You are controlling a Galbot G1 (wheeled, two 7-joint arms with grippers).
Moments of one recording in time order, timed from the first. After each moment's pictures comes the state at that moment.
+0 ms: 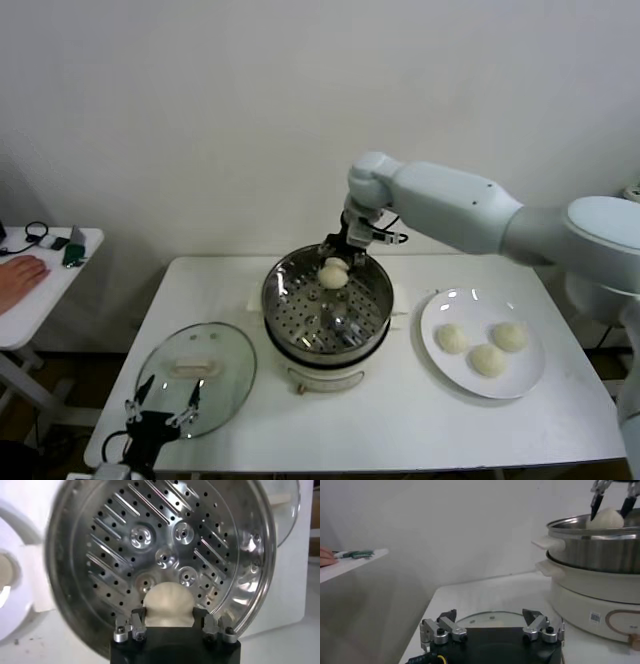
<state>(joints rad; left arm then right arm) 1.77 -1.41 -0.73 -2.04 -0.09 0.06 0.10 0.48 1.32 -1.23 0.92 -0.22 0.70 -0.98</state>
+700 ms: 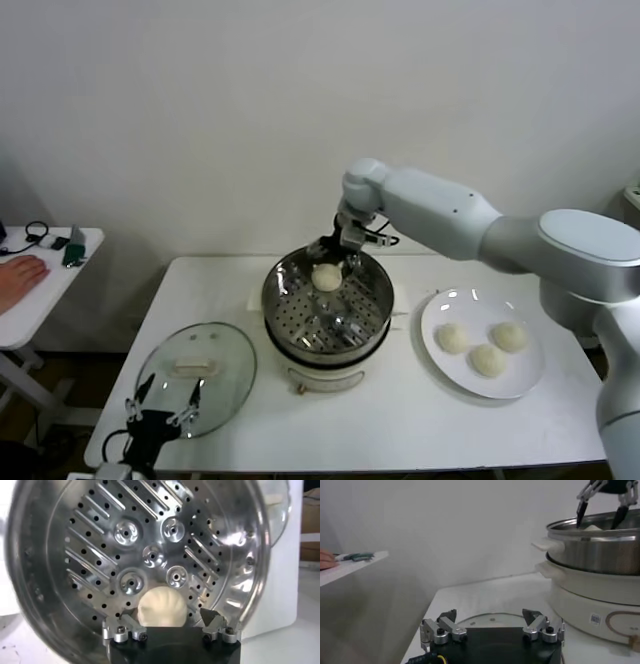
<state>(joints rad) 1.77 -1.41 -0.73 -2.05 -0.07 0.06 0.10 0.57 1.28 -1.32 0.93 -0.01 0.68 -1.02</state>
